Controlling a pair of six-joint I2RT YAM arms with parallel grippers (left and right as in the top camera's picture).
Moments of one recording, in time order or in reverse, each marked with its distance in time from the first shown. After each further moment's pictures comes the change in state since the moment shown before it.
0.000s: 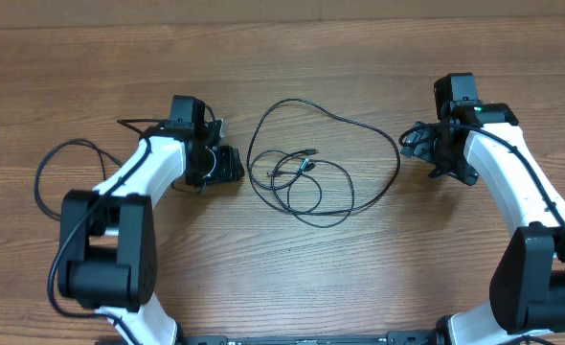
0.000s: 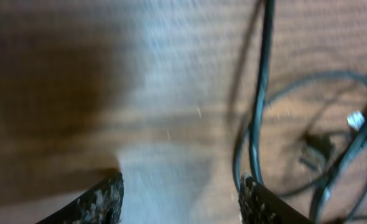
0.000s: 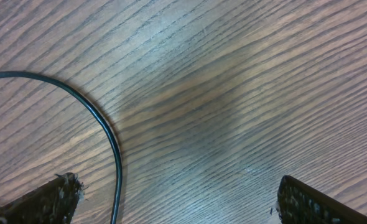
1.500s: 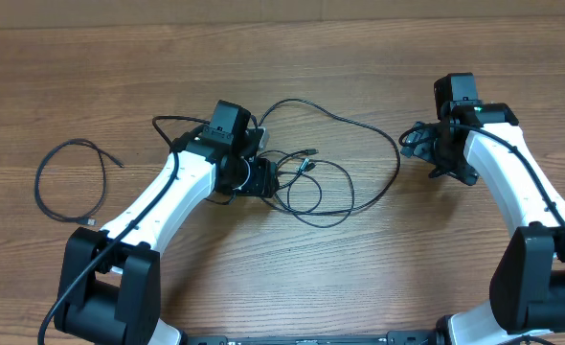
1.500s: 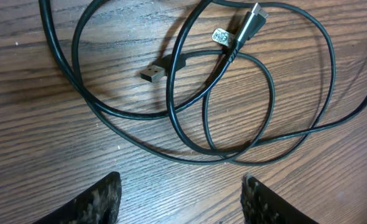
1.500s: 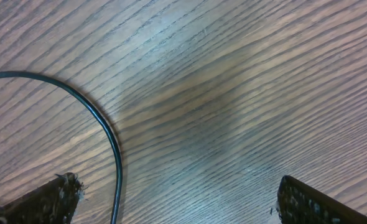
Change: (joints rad) left arm -0.222 -0.168 -0.005 -0.113 0.000 -0.038; right arm 0.000 0.000 0.000 0.000 0.000 0.000
